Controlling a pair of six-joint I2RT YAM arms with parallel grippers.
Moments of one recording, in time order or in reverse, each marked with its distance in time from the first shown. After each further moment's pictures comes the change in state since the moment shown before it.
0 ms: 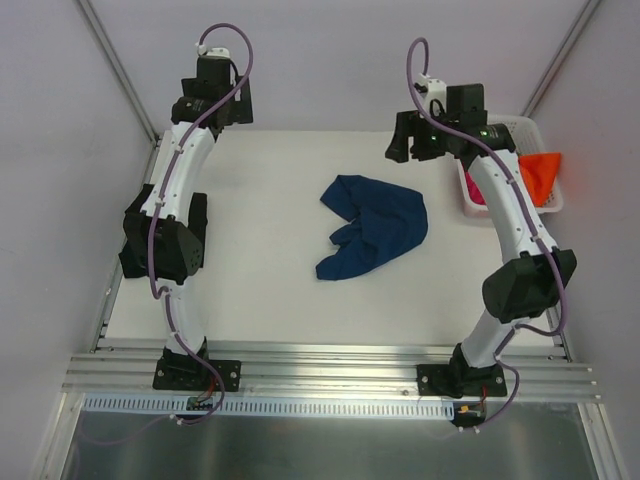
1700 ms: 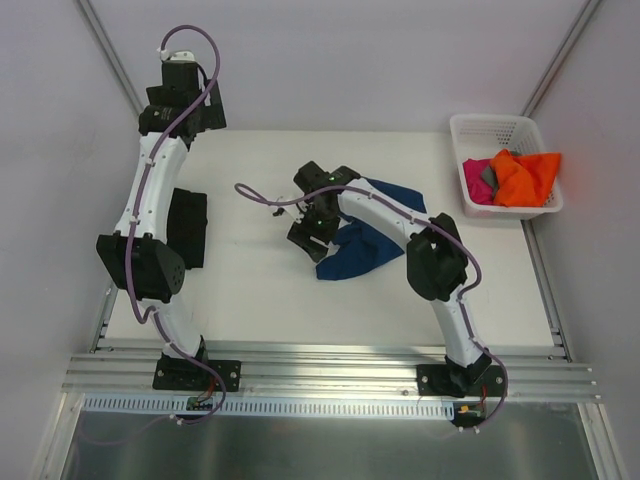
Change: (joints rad) left arm 0.098 -0.184 -0.179 -0.013 -0.005 -0.021; right arm 0.586 0.472 0.111 -0.296 0.098 -0.490
